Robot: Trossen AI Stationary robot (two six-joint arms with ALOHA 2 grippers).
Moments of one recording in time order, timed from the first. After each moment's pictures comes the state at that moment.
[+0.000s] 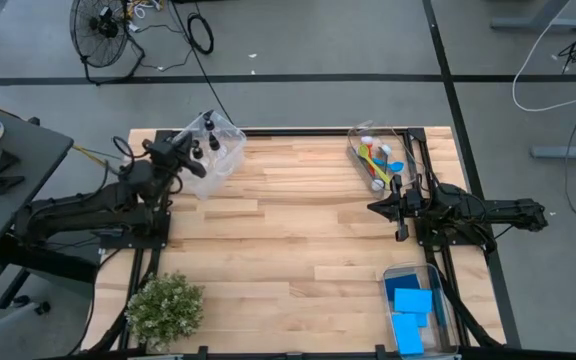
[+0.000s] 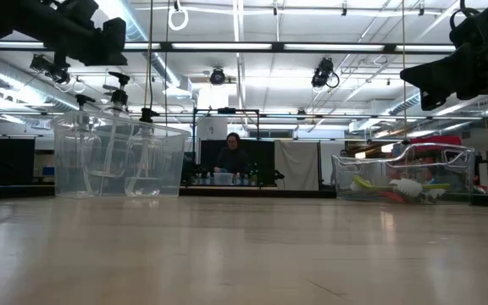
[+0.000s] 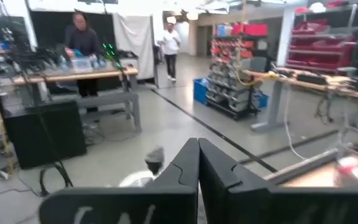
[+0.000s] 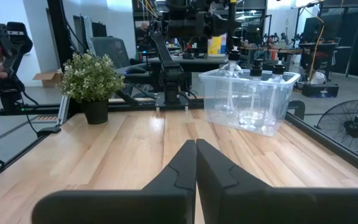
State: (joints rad) left arm 0.25 0.50 0.38 0.20 -0.88 0.03; right arm -0.01 0.00 0.02 0.01 0.00 0.02
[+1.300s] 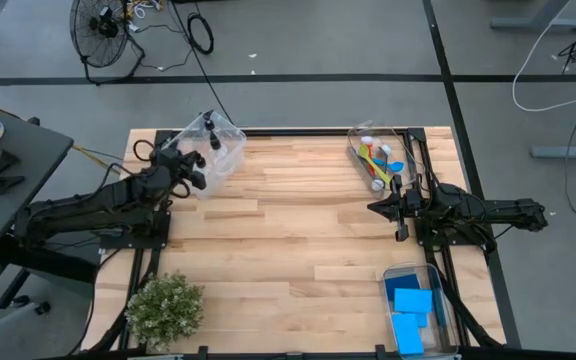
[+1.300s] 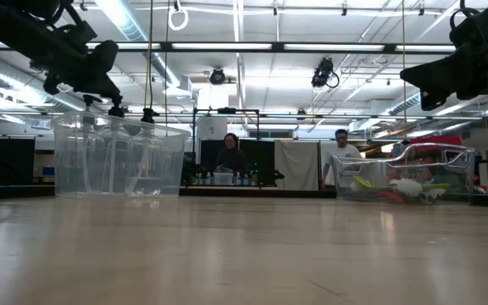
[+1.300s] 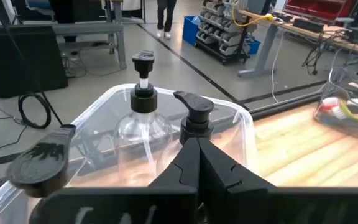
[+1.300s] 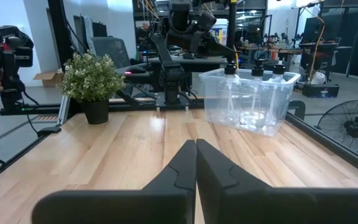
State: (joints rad) left arm 0.26 0.49 0.38 -0.28 -0.77 -0.40; right arm -0.01 0.00 0.02 0.01 0.00 0.02
